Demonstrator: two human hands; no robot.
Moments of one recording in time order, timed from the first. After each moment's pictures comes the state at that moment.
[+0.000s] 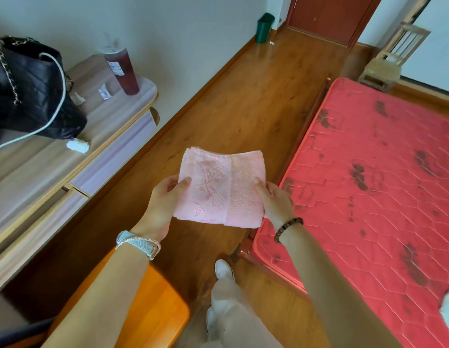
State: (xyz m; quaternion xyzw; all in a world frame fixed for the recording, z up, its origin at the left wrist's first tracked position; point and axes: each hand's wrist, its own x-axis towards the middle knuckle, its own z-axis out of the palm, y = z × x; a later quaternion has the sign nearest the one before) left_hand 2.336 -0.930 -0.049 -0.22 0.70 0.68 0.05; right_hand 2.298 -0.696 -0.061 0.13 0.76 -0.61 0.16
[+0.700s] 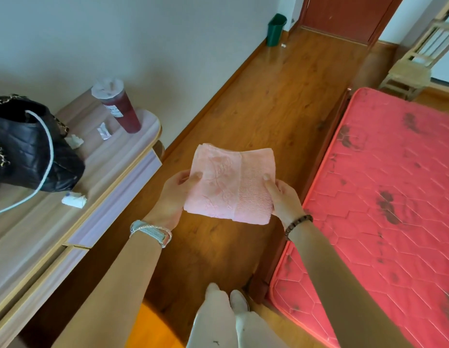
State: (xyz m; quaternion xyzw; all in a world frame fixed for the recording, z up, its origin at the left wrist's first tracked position) left_hand 2.141 -0.959 -0.035 -0.24 0.71 0.65 0.08; right_hand 2.113 -0.725 -0.054 0.13 0.76 -0.61 0.18
